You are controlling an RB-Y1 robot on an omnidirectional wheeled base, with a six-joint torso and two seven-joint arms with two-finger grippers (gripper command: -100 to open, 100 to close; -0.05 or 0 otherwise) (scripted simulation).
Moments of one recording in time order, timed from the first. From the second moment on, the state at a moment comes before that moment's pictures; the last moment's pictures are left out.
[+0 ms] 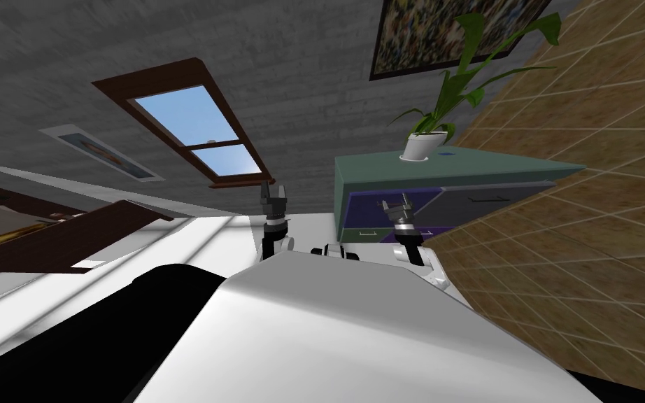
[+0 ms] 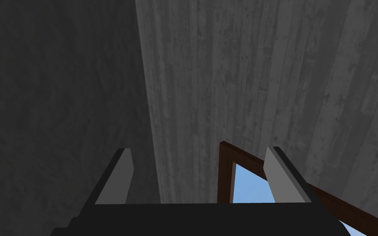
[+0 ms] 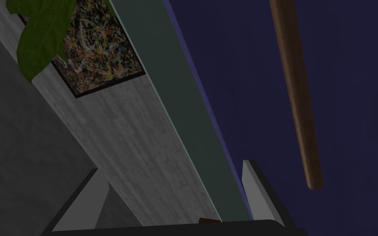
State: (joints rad) left arm 0.49 0.02 -0.02 -2.32 -0.03 -0.55 0.05; right arm 0.26 -0.17 -0.19 -1.79 0.41 -0.53 2.09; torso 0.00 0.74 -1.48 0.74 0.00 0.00
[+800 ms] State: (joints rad) left arm 0.49 0.02 -0.02 -2.32 -0.03 -0.55 0.05; right arm 0.24 -0.17 -0.23 -1.70 0.49 -0.53 2.30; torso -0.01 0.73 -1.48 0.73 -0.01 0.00
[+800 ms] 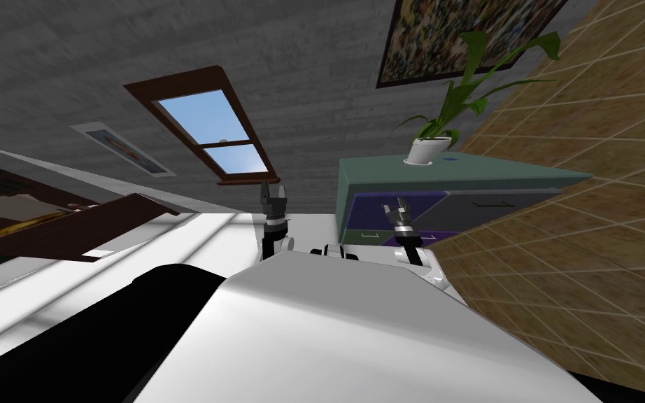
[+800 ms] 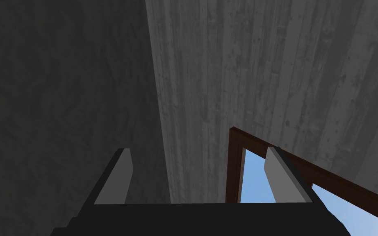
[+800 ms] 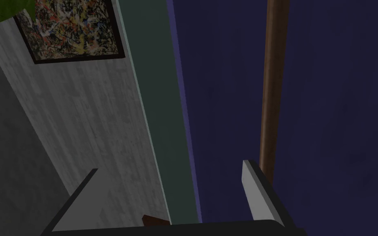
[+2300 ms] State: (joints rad) left arm 0.49 0.02 -0.02 -2.32 -0.03 -0.55 0.05; right arm 0.22 -0.23 -0.26 -1.62 0.57 -0.51 2.49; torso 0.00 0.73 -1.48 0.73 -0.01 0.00
